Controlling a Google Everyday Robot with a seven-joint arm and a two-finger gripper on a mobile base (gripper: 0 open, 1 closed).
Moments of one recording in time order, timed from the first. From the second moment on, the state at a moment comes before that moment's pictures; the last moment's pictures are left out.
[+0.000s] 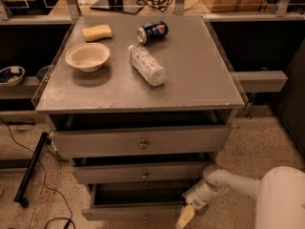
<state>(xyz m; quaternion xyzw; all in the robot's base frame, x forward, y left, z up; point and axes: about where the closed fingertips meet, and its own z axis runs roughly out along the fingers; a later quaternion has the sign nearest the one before) 0.449 -0.134 0.241 -0.49 0.81 0.33 0.06</state>
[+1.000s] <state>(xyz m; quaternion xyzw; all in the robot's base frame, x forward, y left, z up) 0.442 -0.152 0.214 -0.47 0.80 0.36 0.06</state>
